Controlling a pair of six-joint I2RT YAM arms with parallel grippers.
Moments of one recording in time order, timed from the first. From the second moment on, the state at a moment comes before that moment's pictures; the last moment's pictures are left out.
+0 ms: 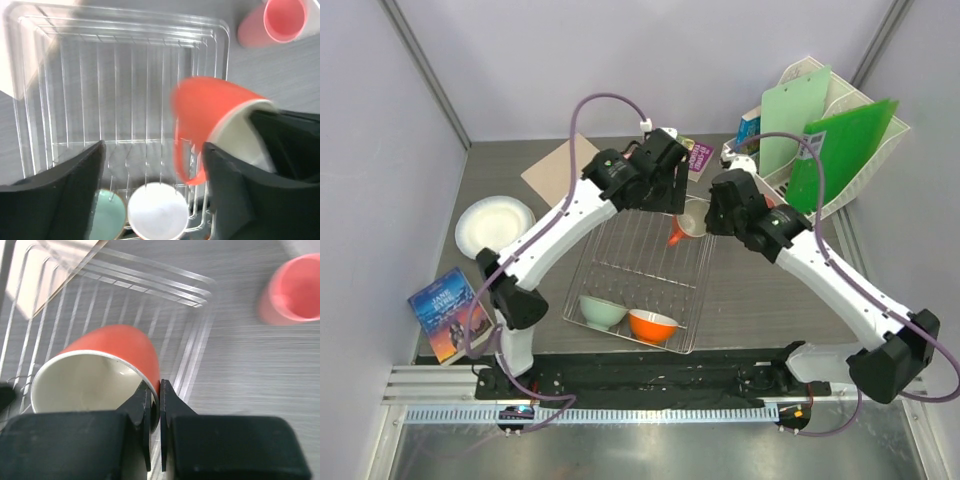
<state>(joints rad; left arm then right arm) -0.87 1.93 2.21 -1.19 -0.26 -0.58 0.60 1.27 1.22 -0.67 0.30 0.52</state>
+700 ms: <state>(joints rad) -0.84 1.44 1.59 -0.80 -0.60 -0.56 0.42 0.99 1.10 -1.14 0.53 0.59</state>
